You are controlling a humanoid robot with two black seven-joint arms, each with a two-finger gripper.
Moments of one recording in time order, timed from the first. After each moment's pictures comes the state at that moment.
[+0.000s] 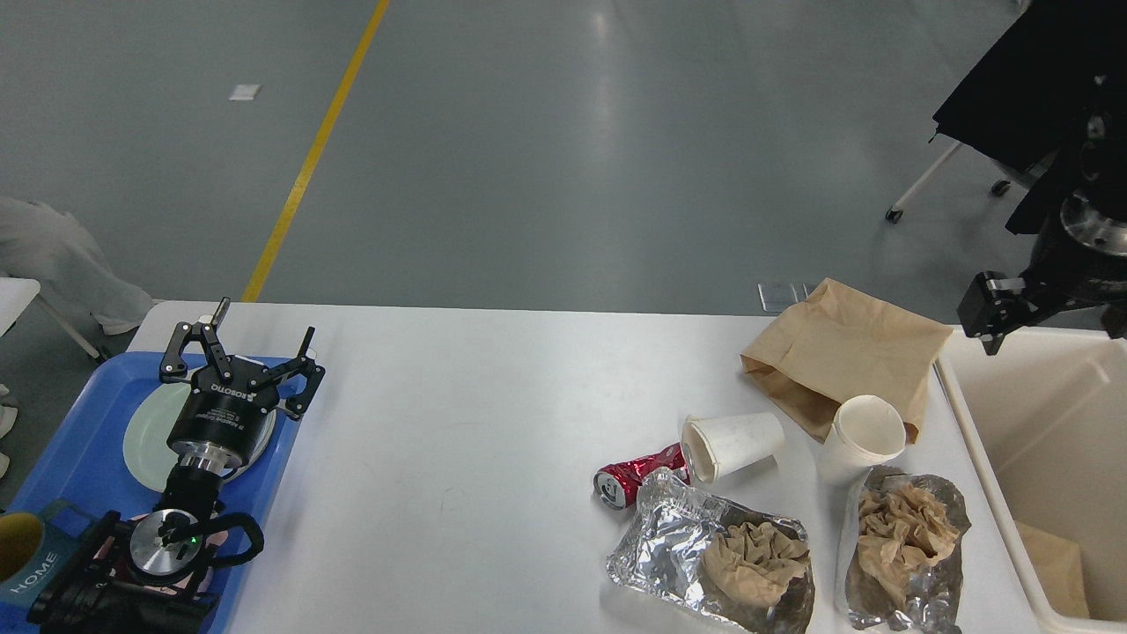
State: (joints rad) left arm -0.31 0.11 -1.51 -0.71 0.14 -0.67 -0.05; right arm 2.21 -0.30 -1.53 1.30 -0.34 0.81 -0.06
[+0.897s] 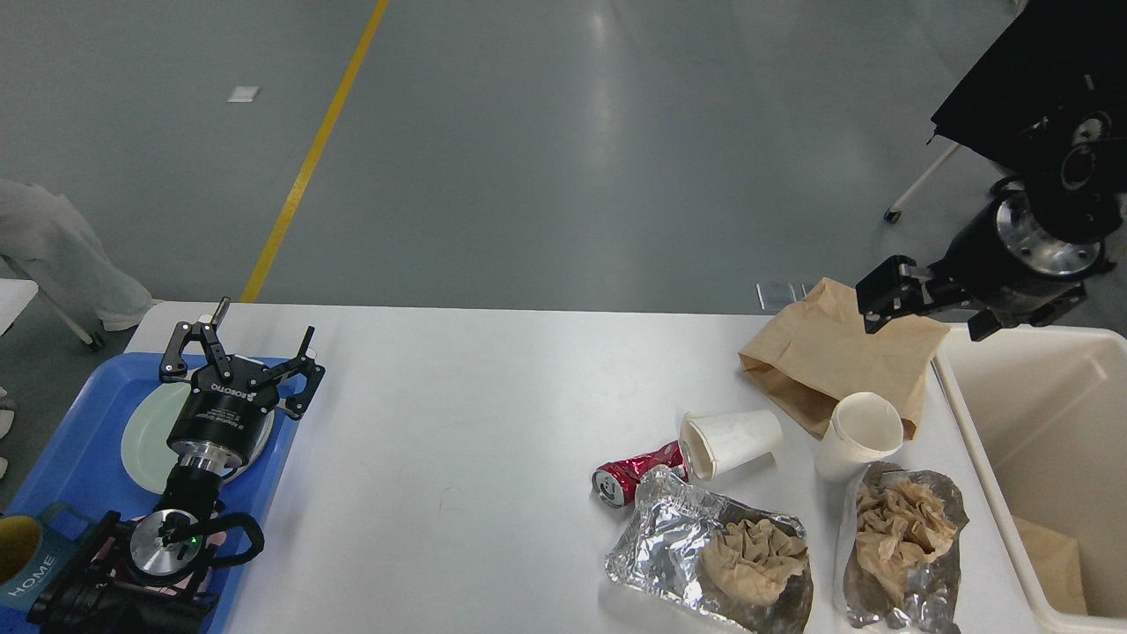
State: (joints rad) left arm -0.31 0.11 -1.51 -0.71 0.14 -0.67 -0.05; right arm 2.20 -0.41 -1.41 1.41 -0.13 0.54 -0.05
